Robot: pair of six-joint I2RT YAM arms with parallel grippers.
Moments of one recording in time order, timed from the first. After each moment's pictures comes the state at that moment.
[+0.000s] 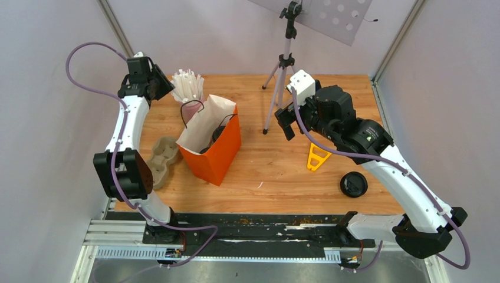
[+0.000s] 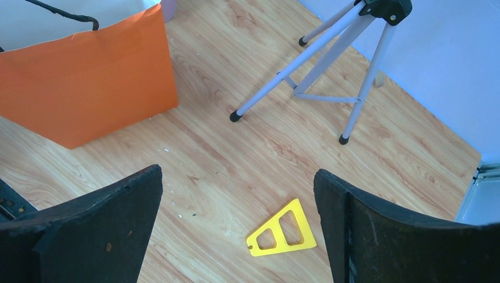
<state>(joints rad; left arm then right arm) 0.11 1.66 1.59 -0.53 0.07 -0.53 0.76 1.20 1.57 -0.78 0.17 -0.15</state>
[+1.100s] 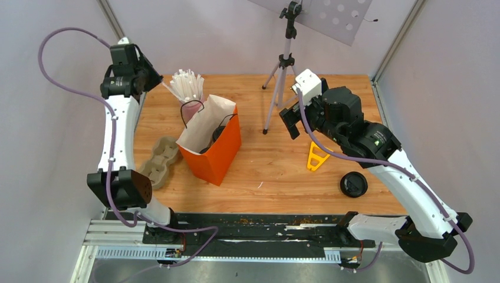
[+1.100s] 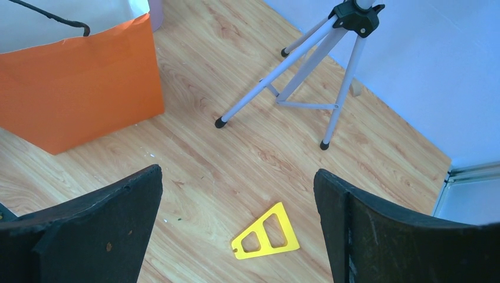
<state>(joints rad) 0.11 1.58 1.77 -0.74 0.04 -0.53 0.76 1.16 1.57 -0.77 0.20 -0.19</state>
